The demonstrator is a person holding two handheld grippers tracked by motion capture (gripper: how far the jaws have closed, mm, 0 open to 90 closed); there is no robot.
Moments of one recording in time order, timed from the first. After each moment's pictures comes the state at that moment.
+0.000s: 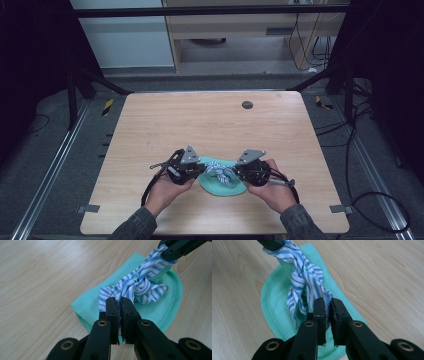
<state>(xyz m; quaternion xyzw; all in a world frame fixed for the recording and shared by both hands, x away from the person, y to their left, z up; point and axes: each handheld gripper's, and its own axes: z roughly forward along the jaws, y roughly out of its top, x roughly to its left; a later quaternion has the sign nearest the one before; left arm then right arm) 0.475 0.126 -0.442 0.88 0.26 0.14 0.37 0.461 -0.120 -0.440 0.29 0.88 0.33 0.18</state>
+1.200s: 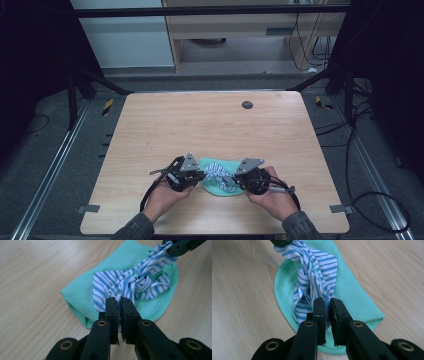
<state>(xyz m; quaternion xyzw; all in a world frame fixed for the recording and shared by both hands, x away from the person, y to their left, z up) 0.464 0.131 -0.458 0.89 0.25 0.13 0.36 0.444 -0.119 -0.451 0.27 0.89 0.32 0.17</state>
